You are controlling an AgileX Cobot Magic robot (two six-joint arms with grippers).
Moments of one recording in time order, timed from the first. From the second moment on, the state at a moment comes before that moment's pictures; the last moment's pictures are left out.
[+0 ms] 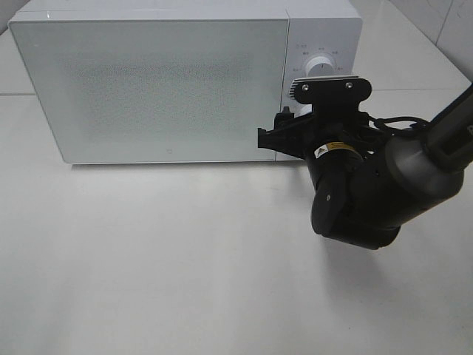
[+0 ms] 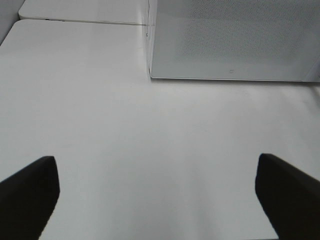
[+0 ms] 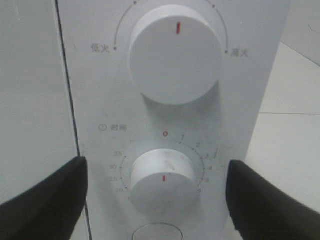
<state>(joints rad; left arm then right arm) 0.03 0.00 -0.52 -0.16 1.08 0.05 0.67 2.06 -0.78 0.83 -1.21 -0.31</state>
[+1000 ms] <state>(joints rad) 0.03 0.00 -0.52 -0.16 1.08 0.05 0.65 2.11 -0.85 0.83 -1.17 -0.31</state>
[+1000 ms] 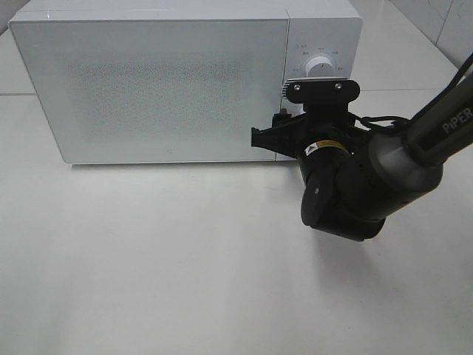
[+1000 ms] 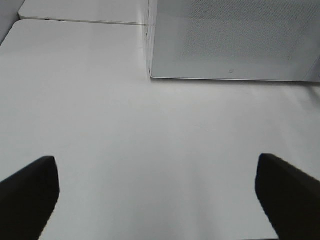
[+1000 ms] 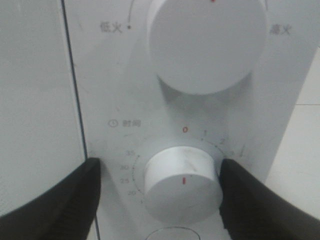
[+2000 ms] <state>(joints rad) 0.03 0.00 -0.52 -0.16 1.08 0.05 0.64 2.11 -0.84 0.84 -1.18 -0.20</state>
